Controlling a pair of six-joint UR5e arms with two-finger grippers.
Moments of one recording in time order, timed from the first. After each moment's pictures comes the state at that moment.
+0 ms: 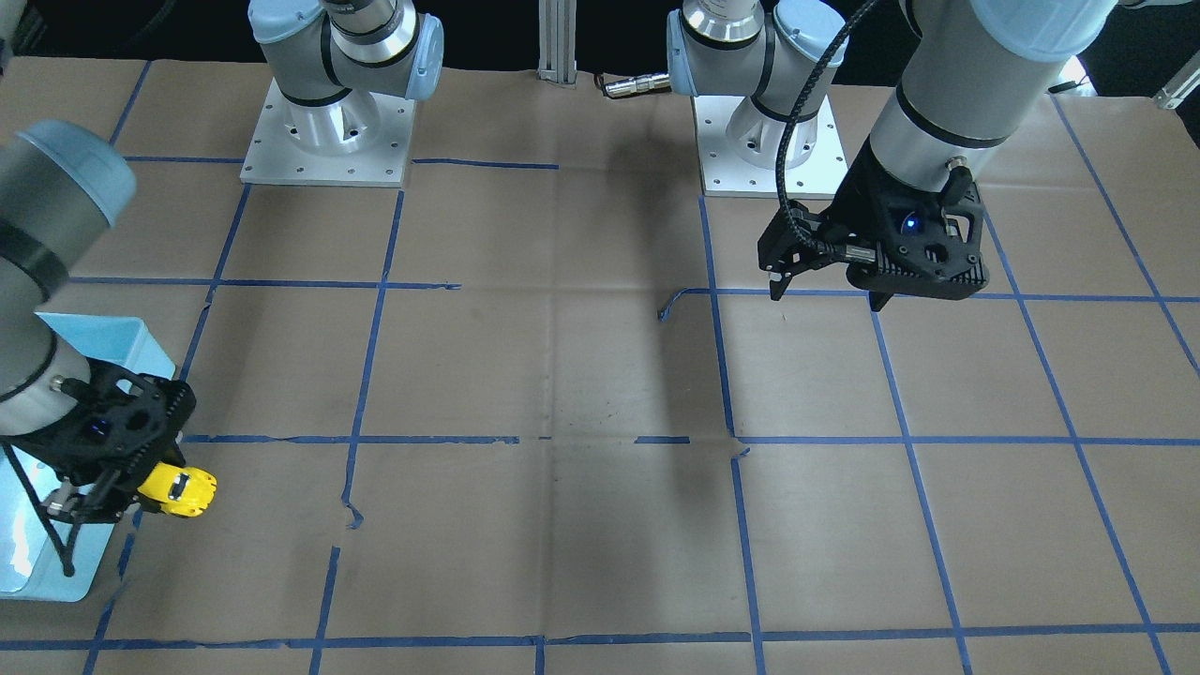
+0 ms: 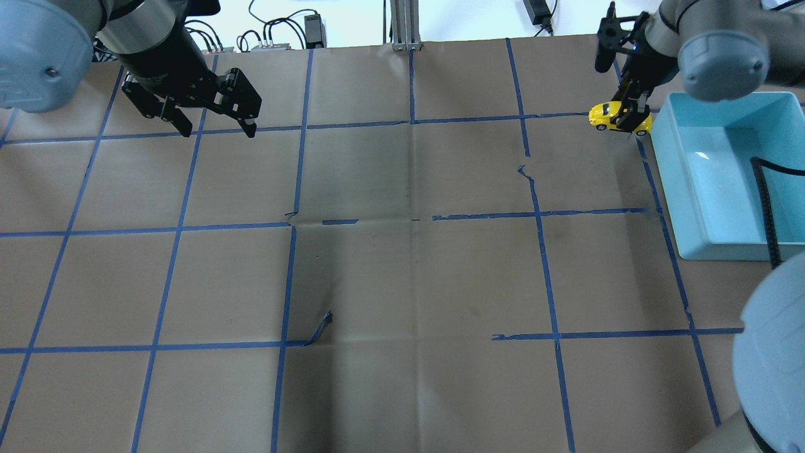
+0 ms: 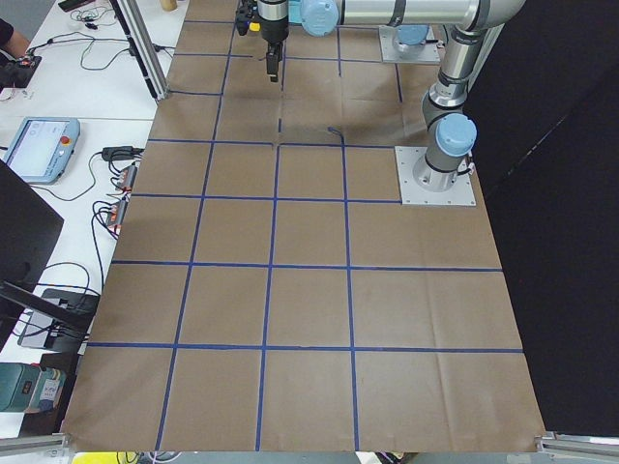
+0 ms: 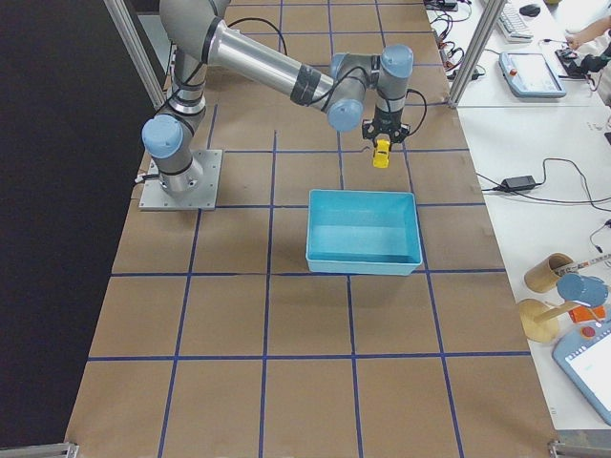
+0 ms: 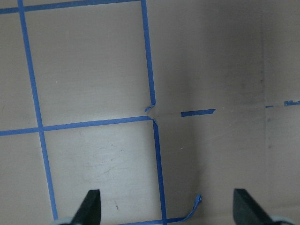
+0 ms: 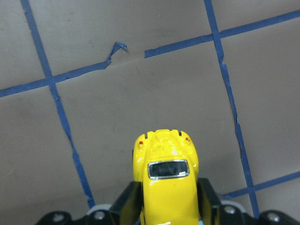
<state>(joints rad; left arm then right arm) -1.54 -1.67 -1.49 -1.54 1.54 0.12 1.35 -1.20 1.48 -1.91 -1.52 -1.52</state>
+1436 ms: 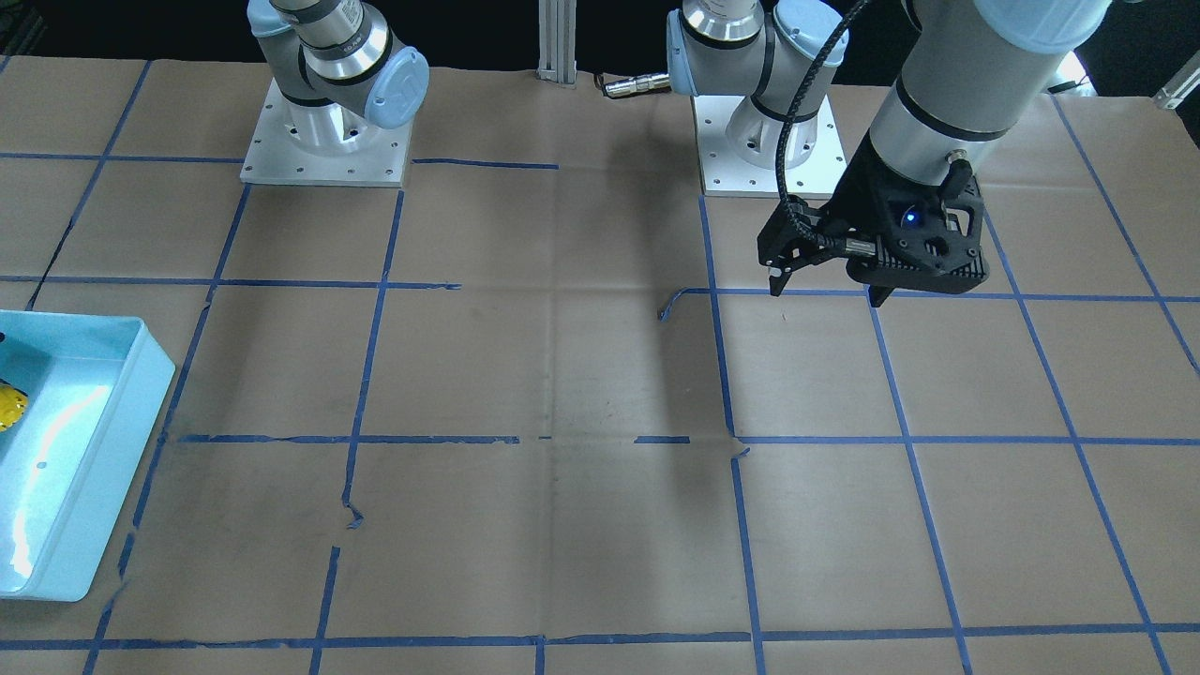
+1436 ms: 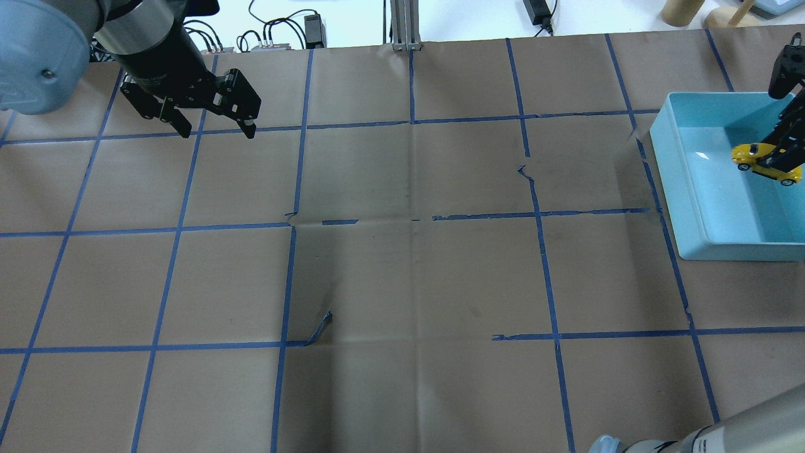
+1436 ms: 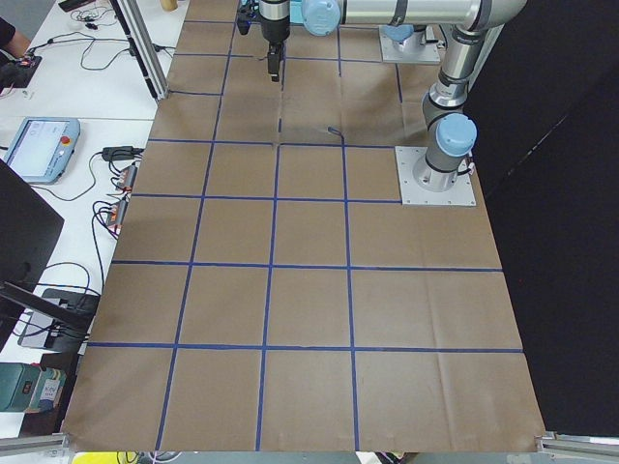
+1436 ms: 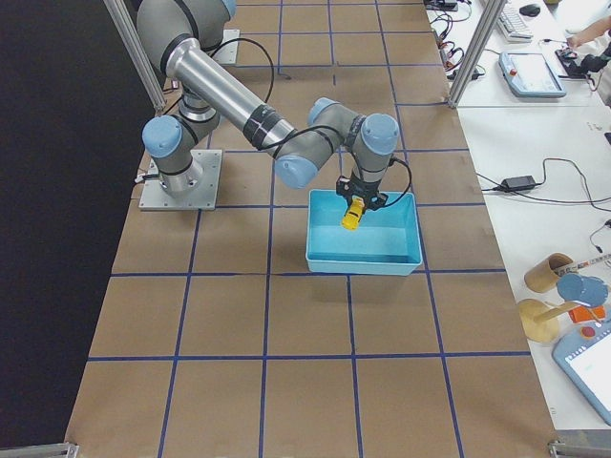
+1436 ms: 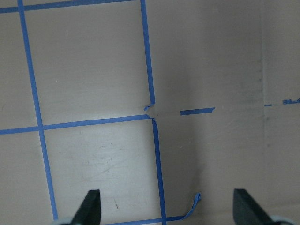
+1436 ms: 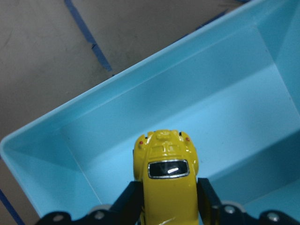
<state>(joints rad) -1.54 -1.66 -1.50 -1.54 1.54 0.12 0.97 -1.24 1.59 -1.88 -1.53 -1.52</state>
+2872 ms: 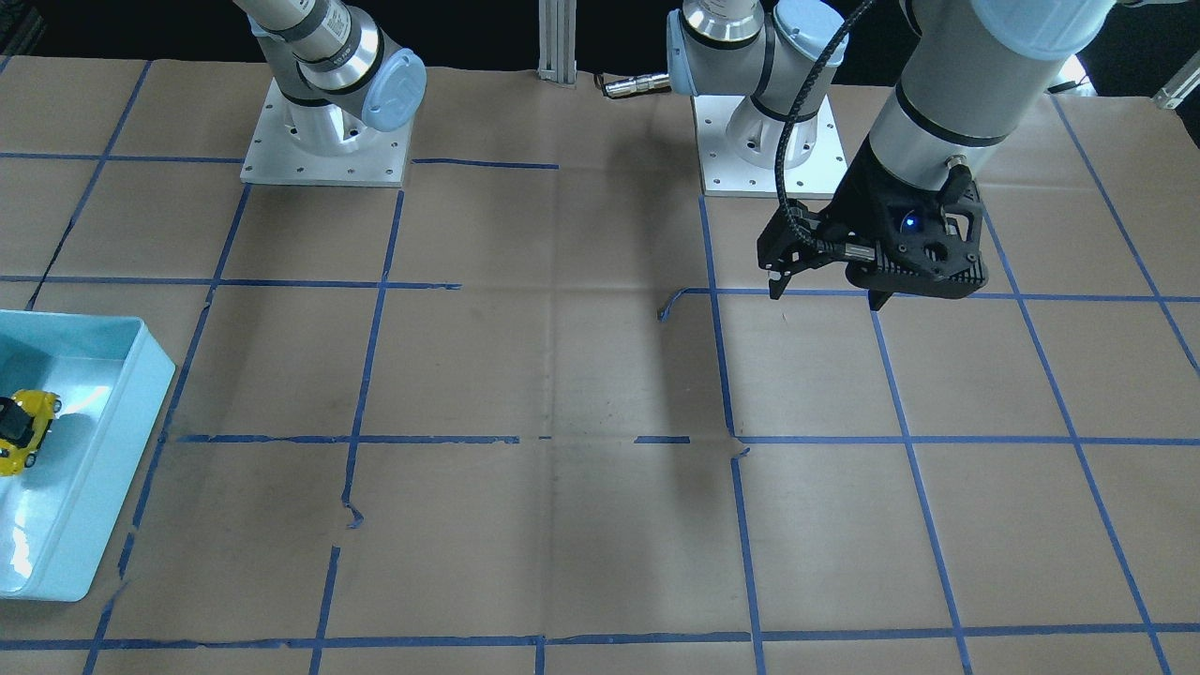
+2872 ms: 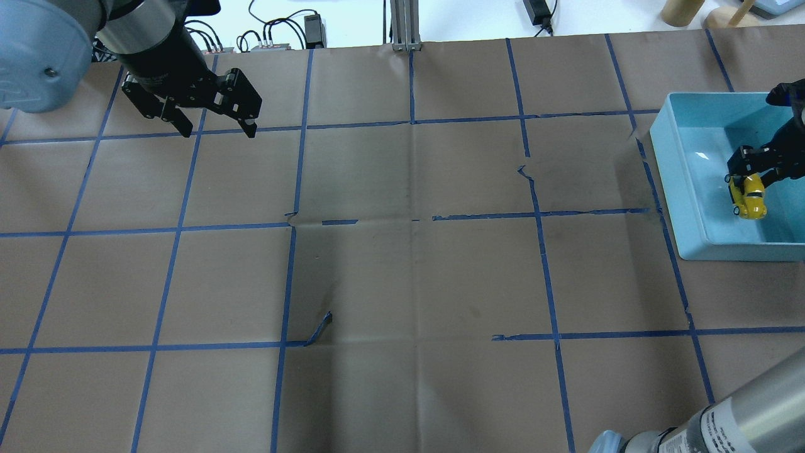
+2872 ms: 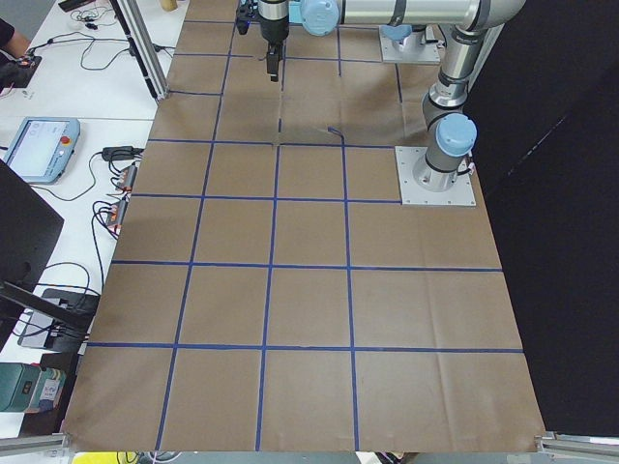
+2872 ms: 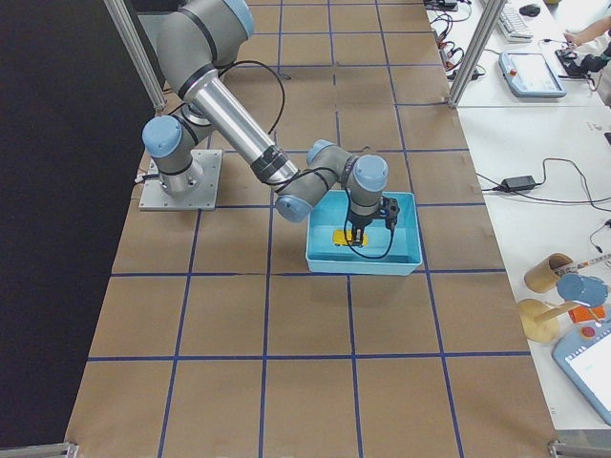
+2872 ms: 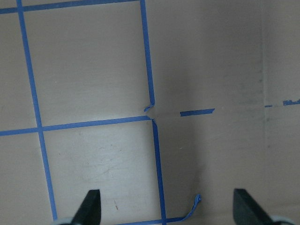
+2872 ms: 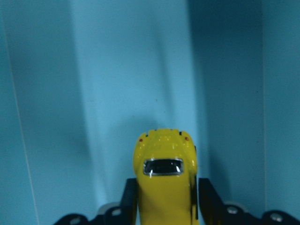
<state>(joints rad) -1.54 -1.67 -1.49 -1.54 1.54 0.12 0.94 -1.12 1.70 -2.19 -1.56 -0.50</state>
